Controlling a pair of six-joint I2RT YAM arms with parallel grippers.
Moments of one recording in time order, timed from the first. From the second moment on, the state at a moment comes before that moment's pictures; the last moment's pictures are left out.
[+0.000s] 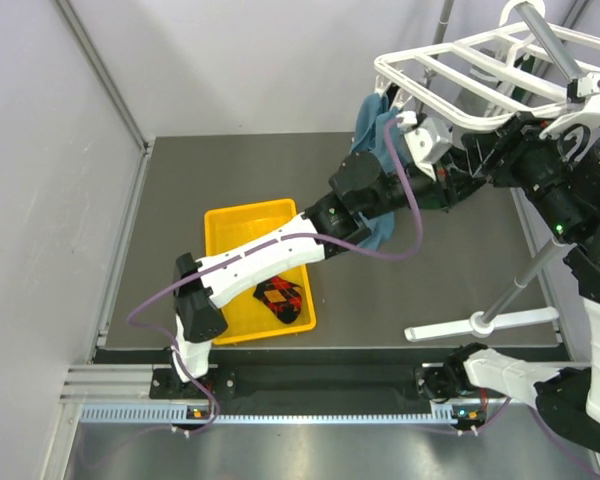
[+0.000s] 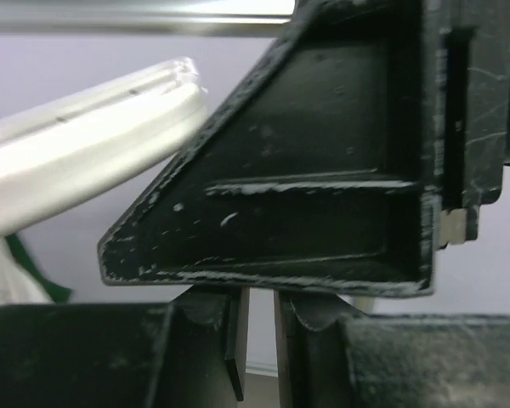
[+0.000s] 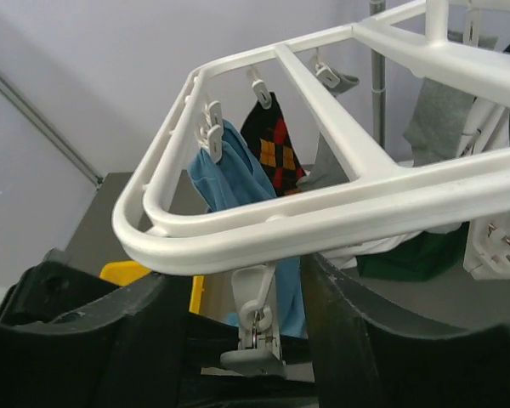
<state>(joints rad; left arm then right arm) -1.10 1.93 2.02 0.39 0.32 -0.19 0.44 1.07 1.96 -0.90 0.22 0.26</state>
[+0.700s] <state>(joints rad) -1.33 1.94 2.01 0.41 -0.39 0.51 0.44 1.15 2.20 -1.15 0.32 0.40</state>
